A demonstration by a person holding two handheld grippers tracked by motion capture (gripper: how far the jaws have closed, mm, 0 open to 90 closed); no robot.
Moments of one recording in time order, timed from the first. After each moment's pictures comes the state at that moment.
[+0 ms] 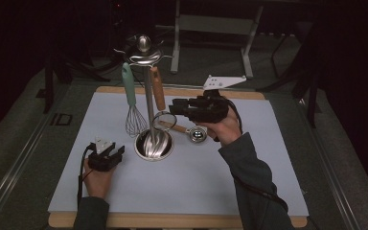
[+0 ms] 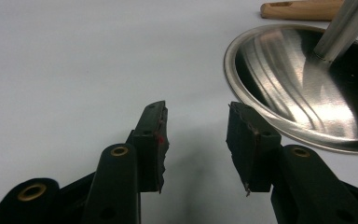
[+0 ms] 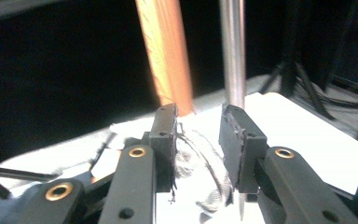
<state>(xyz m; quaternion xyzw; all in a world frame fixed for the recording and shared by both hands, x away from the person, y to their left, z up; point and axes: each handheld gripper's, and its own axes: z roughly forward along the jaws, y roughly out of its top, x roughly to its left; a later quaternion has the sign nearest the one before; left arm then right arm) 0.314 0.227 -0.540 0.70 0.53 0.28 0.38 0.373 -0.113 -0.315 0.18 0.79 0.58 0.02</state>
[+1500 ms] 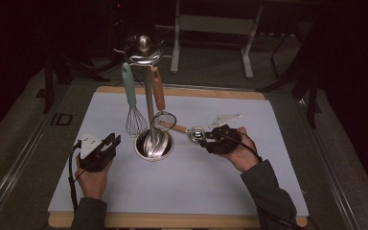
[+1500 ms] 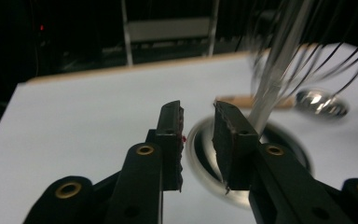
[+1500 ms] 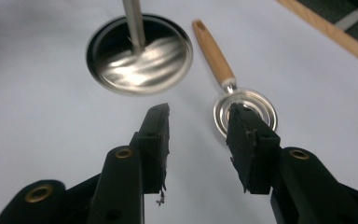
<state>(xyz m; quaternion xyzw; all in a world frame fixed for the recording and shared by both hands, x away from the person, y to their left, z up) 0.279 0.224 -0.468 0.65 0.48 0.32 0.49 0.354 -0.161 -0.417 0.29 0.88 0.34 0.15</state>
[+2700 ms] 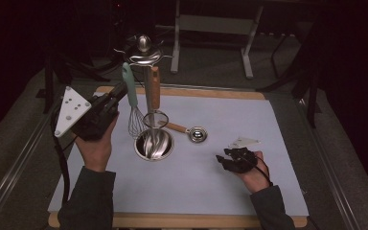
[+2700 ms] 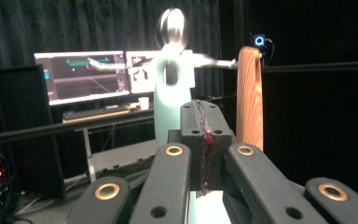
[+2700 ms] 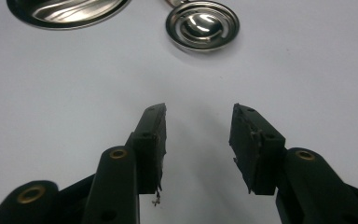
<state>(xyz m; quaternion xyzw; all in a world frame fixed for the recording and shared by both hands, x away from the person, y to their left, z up) 0.268 0.182 -0.298 0.59 0.30 0.40 0.63 0.331 -0.223 -0.487 0.38 0.84 0.35 0.17</state>
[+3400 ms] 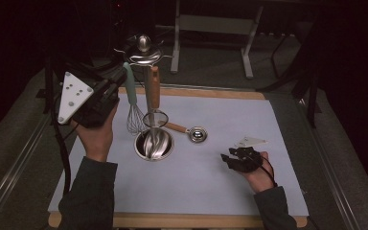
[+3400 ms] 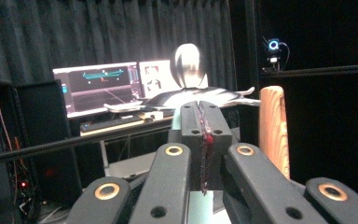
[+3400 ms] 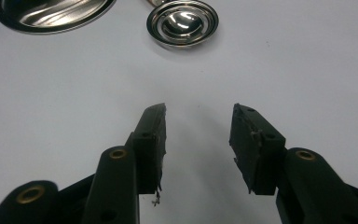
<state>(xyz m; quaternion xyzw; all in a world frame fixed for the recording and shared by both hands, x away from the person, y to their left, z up) 0.282 0.182 -0.280 0.58 0.31 0.43 0.62 0.332 -0.237 -0.487 0.40 0.83 0.35 0.17</state>
